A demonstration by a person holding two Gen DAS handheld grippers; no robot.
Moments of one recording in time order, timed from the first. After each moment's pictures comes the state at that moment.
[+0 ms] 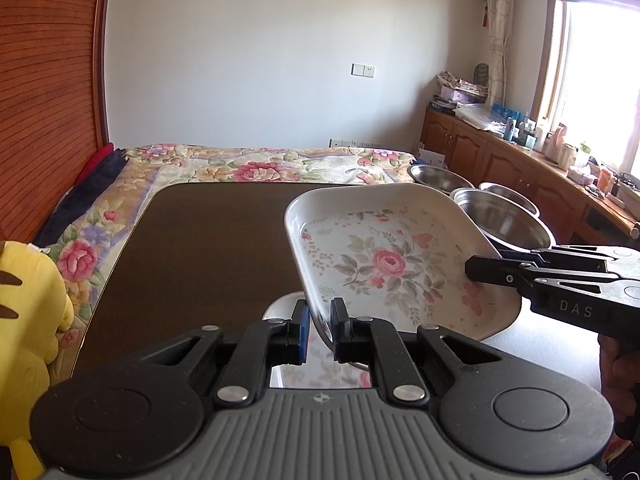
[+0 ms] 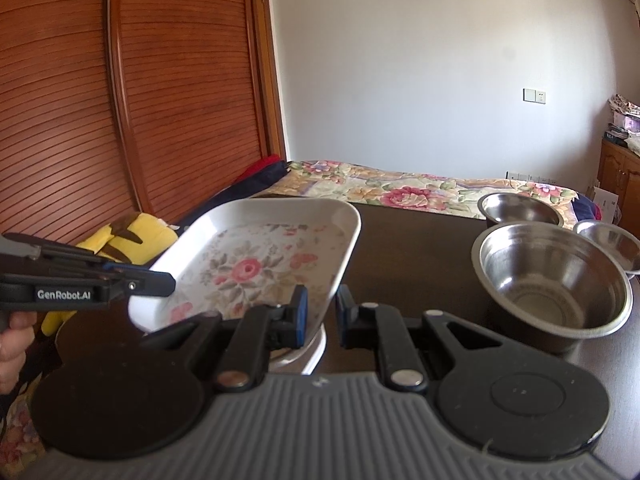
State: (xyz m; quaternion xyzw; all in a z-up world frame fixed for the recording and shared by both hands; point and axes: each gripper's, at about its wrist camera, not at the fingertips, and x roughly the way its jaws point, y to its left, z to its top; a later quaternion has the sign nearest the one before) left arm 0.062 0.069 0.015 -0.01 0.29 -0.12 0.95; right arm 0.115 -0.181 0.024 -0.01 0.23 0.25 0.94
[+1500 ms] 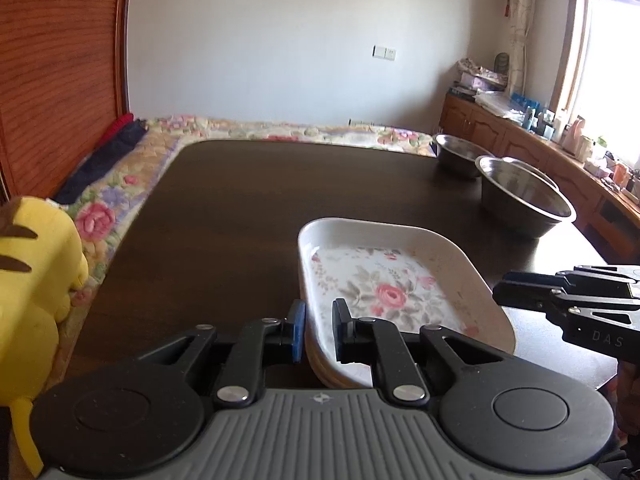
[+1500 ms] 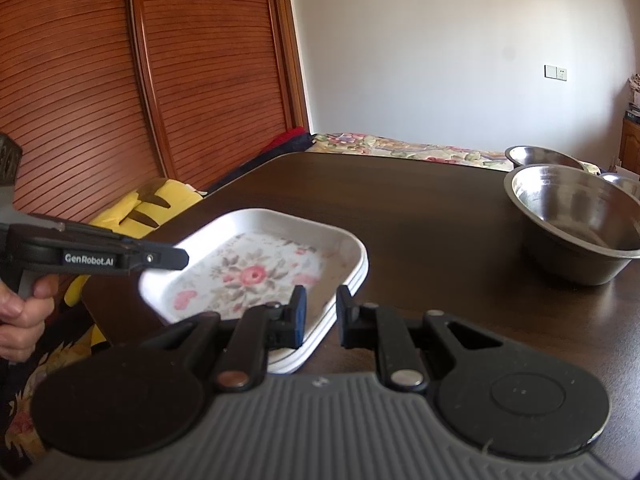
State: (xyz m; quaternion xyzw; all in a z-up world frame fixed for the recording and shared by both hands) left arm 0.046 0.083 -0.013 -0.02 0.32 -0.10 0.94; right arm 0.092 -0.179 -0.002 -0.01 0.26 0.28 0.92
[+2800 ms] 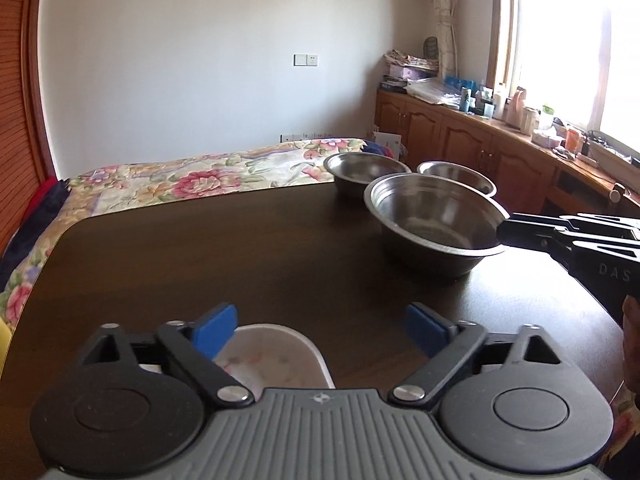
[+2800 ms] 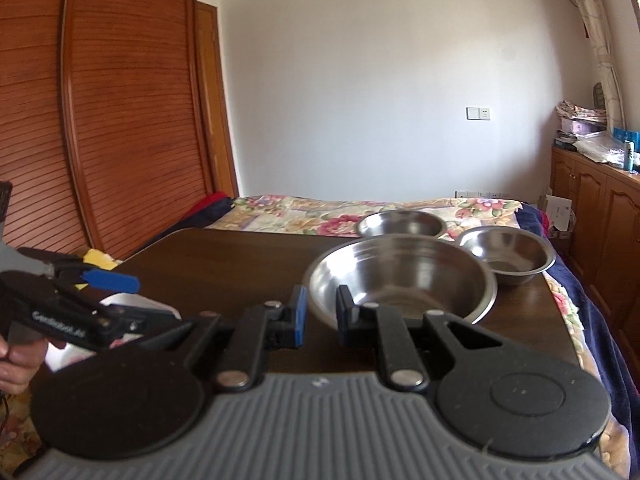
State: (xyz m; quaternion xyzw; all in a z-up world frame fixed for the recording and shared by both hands) left arm 0.103 -0.042 0.010 0.04 0.29 -0.18 0.94; right arm 0.131 -0.303 0.025 0.02 0.18 0.19 0.96
